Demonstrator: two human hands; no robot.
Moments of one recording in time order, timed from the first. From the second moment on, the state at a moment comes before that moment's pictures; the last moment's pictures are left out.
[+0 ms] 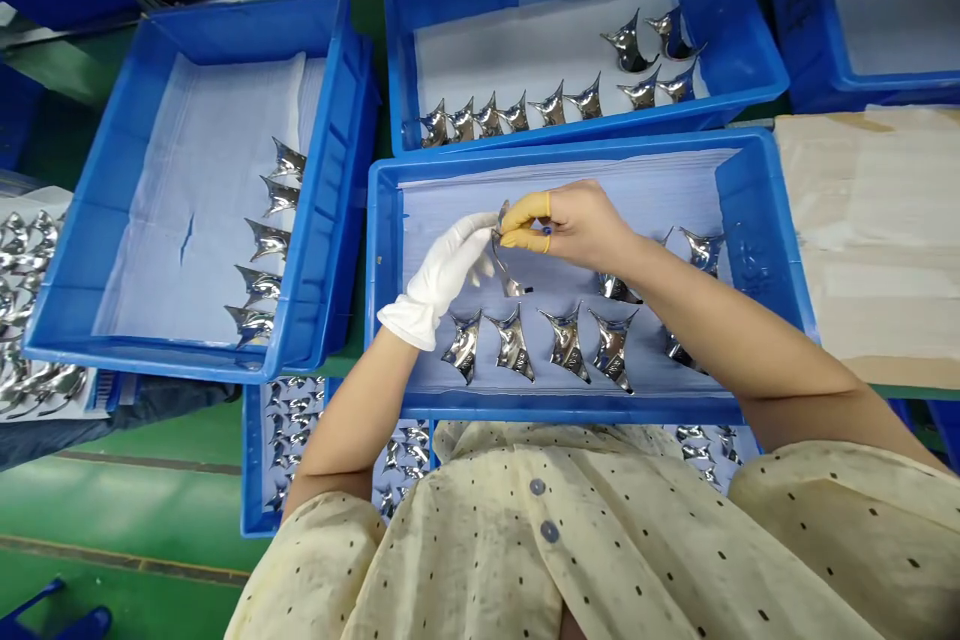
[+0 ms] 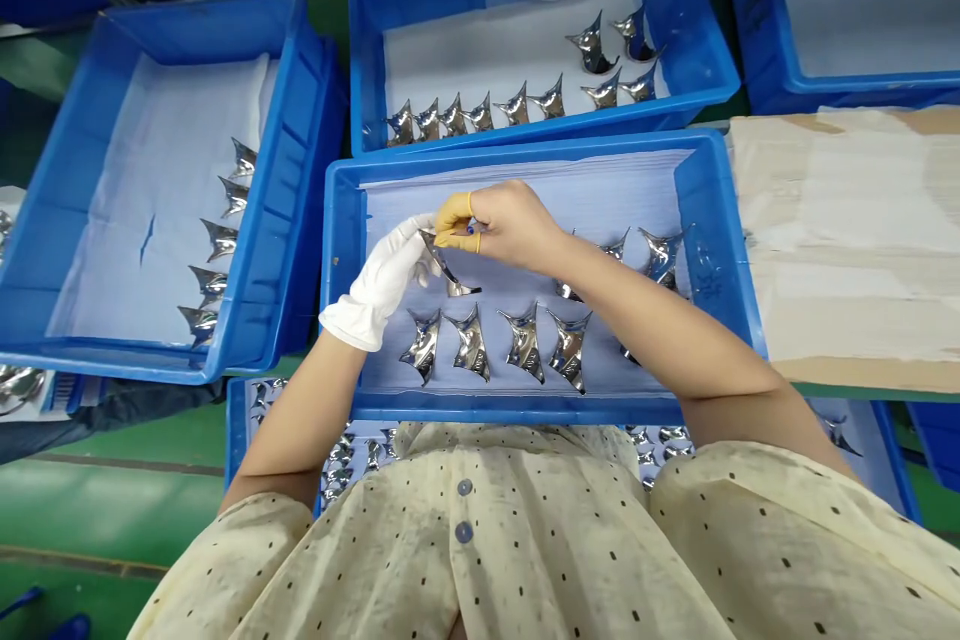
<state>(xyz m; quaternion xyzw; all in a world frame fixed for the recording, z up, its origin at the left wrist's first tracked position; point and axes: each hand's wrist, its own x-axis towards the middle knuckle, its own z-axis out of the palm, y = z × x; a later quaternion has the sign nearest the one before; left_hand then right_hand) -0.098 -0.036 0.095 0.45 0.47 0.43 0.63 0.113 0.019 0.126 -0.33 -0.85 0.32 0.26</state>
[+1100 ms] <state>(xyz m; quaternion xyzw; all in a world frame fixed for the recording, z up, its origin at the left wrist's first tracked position) -0.102 -0.065 0.109 0.70 0.47 0.54 -0.01 0.071 -0.001 0.118 -0.29 -0.60 0.56 0.49</state>
